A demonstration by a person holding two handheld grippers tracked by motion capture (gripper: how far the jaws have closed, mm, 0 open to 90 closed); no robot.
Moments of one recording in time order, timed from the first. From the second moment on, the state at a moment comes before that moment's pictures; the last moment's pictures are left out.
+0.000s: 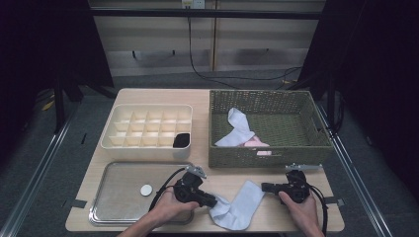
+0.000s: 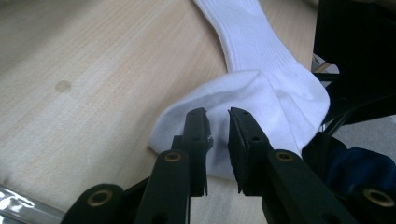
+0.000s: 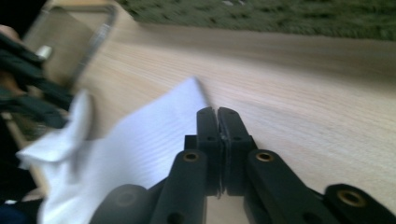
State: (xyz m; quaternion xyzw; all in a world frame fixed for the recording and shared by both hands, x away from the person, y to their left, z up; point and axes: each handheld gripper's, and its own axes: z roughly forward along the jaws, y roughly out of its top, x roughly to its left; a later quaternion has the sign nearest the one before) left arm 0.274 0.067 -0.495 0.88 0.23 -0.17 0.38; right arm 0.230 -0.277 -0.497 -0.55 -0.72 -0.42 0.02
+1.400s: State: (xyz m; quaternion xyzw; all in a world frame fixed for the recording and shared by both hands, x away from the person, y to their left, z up) left arm 0.292 0.125 -0.463 0.82 0.32 -0.13 0.45; right arm 0.232 -0.230 -0.496 -0.52 -0.76 -0.39 0.01
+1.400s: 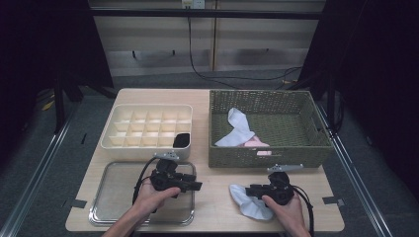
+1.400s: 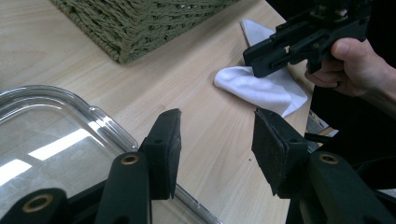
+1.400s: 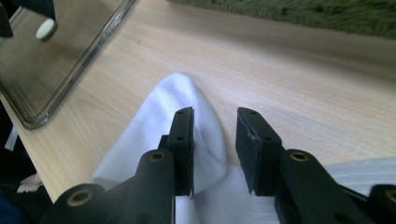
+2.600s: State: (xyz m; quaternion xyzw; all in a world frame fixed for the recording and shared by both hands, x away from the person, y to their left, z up) left arm 0.301 0.133 -0.469 0.82 0.34 -0.13 0.44; right arm 0.236 -0.157 -0.465 -0.44 -0.76 -0.46 0.06
